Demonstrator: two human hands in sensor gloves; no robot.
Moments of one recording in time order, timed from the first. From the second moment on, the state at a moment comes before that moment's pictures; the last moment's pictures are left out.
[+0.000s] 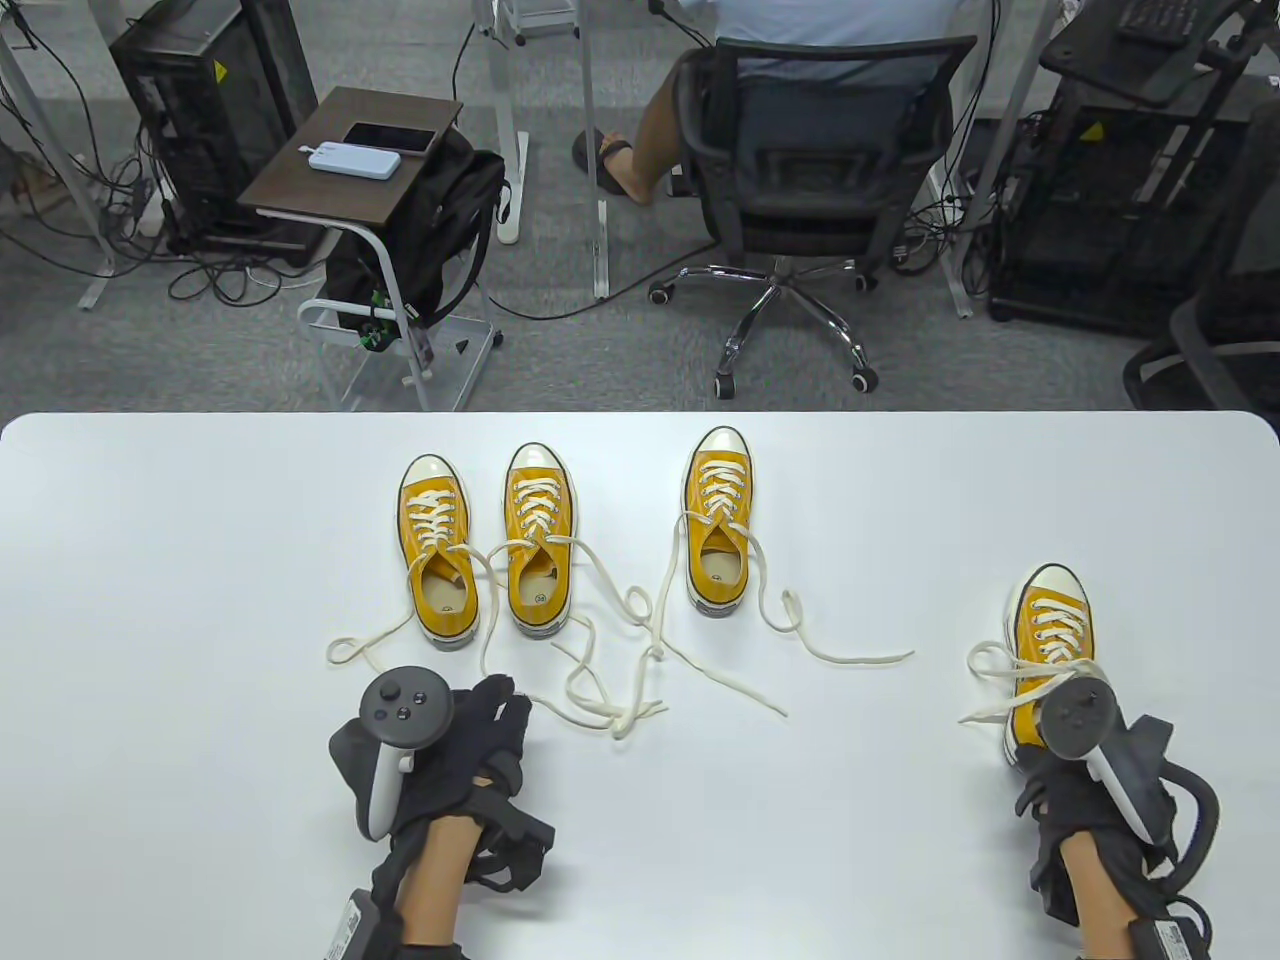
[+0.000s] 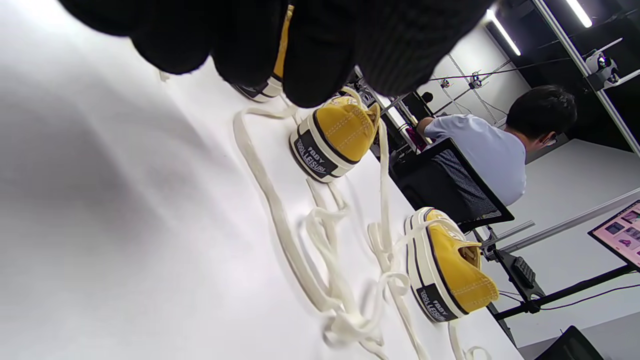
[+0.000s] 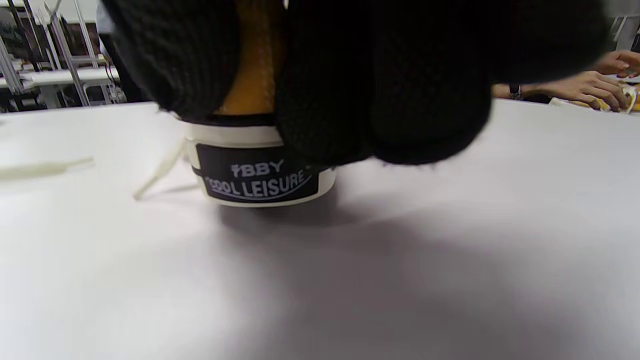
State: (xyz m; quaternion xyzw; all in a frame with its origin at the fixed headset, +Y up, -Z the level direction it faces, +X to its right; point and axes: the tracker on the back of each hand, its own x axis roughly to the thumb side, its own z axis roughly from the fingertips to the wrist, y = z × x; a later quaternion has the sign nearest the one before) left_hand -0.204 -0.736 -0.281 -0.09 0.14 0.42 0.89; right_hand 0.352 -0.723 -0.277 -0.24 0.02 0.97 0.05
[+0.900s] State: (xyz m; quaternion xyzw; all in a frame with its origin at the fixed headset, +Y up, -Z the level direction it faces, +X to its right) left_hand -0.206 -0.736 -0.281 -0.08 0.14 0.42 0.89; right_hand 0.241 -0.592 -0.236 -0.04 -0.07 0.99 0.11
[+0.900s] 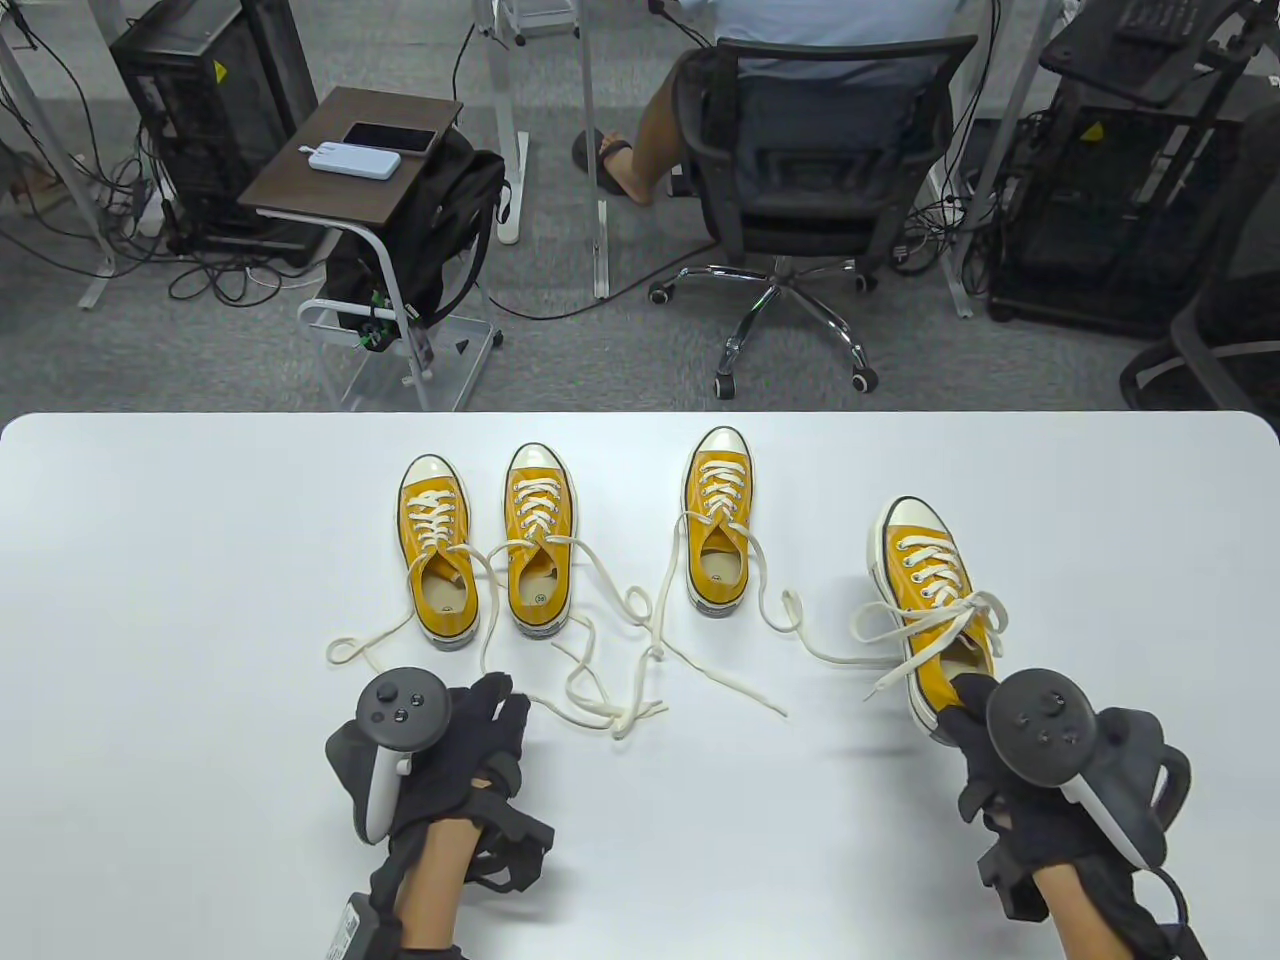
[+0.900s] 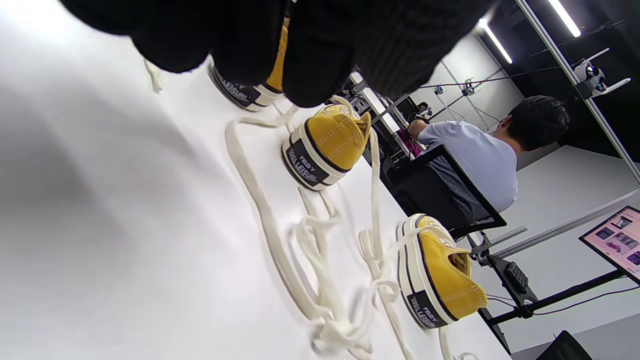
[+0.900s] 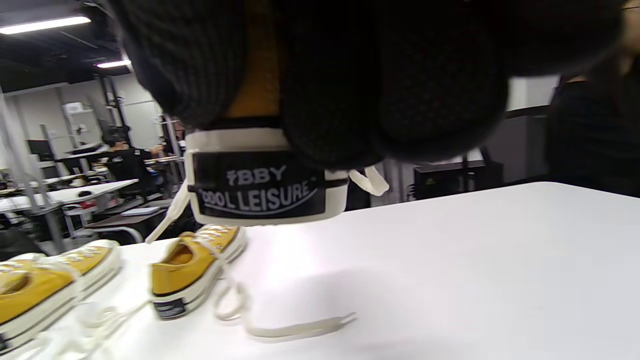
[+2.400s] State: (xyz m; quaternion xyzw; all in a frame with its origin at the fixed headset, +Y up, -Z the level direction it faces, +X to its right) left_hand -0.173 -0.743 -0.282 -0.11 0.07 0.37 0.92; right_hand 0.075 -0.726 -0.206 0.25 0.18 0.95 -0.01
